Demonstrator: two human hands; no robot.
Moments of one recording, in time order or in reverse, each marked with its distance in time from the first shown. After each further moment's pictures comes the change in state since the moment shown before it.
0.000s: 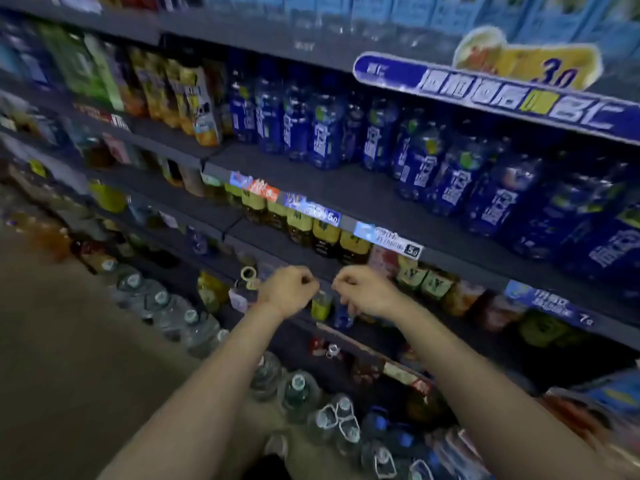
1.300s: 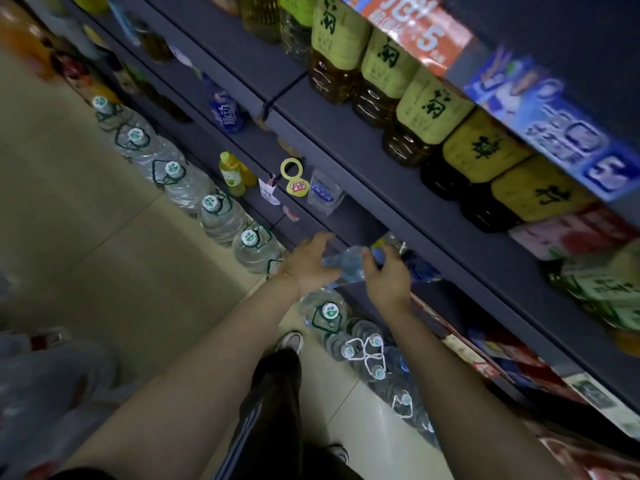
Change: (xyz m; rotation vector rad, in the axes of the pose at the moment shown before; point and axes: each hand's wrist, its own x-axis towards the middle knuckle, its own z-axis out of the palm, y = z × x) left_hand 0.120 -0.229 0.119 -0.328 -0.327 -0.372; right_hand 0.197 0.111 0.230 0.071 0.255 0.311
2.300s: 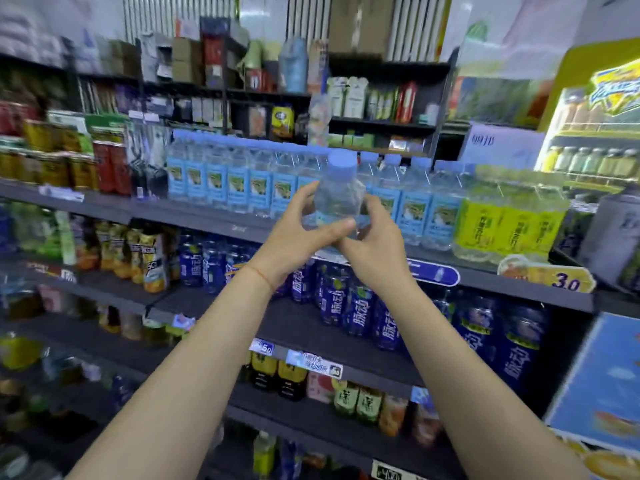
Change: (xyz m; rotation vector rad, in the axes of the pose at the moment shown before) left_hand -0.415 0.447 -0.055 -0.392 0.152 1.210; right_hand -0.274 -0.209 -0.511 0.351 0.561 -0.789
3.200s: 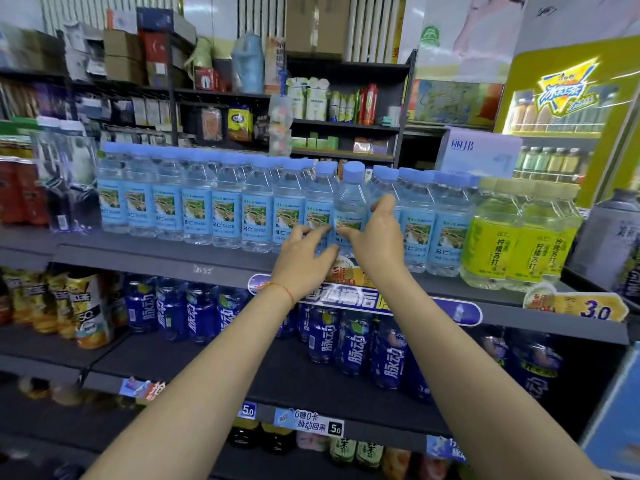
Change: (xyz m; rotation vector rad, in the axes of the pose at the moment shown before) left_hand 0.129 -0.105 0.007 0.583 -0.031 -0.011; right_hand 0.127 0.079 0.020 -0.444 0.283 0.196
